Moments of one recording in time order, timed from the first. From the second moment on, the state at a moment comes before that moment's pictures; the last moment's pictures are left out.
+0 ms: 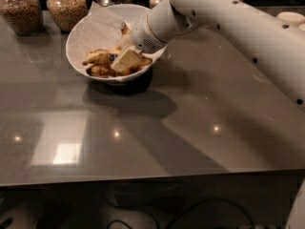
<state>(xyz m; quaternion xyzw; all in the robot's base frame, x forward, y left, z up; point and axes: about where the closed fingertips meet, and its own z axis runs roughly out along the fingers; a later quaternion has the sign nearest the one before) 0.652 0.082 0.902 -0.62 0.66 0.17 0.38</state>
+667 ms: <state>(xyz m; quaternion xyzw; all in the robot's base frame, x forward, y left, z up) 0.655 0.081 0.897 -0.62 0.67 0.17 0.37</state>
